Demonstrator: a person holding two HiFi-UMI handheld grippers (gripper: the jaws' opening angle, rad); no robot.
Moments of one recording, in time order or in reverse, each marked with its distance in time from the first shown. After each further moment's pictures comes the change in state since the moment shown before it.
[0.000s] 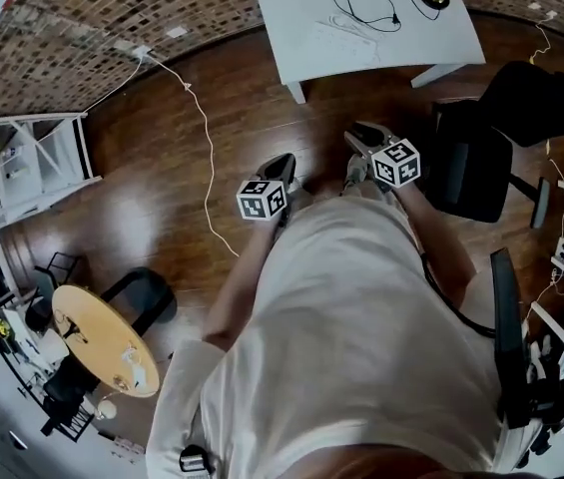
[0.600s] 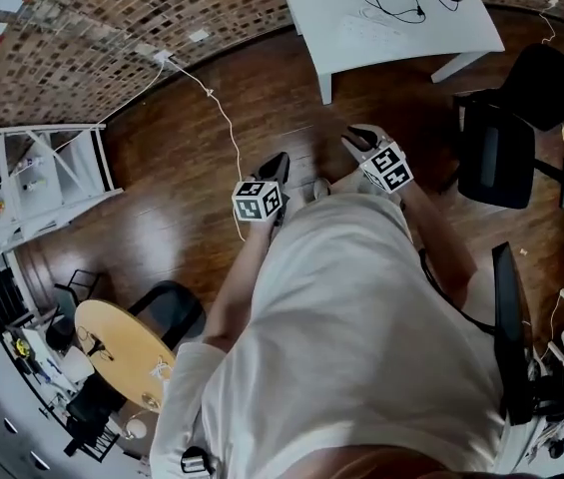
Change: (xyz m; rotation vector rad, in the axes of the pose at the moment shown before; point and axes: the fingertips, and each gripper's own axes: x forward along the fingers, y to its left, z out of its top) left arm -0.109 0.116 0.003 0.118 -0.013 0.006; right arm 0.092 0.129 -0.023 -0.295 0.073 -0.091
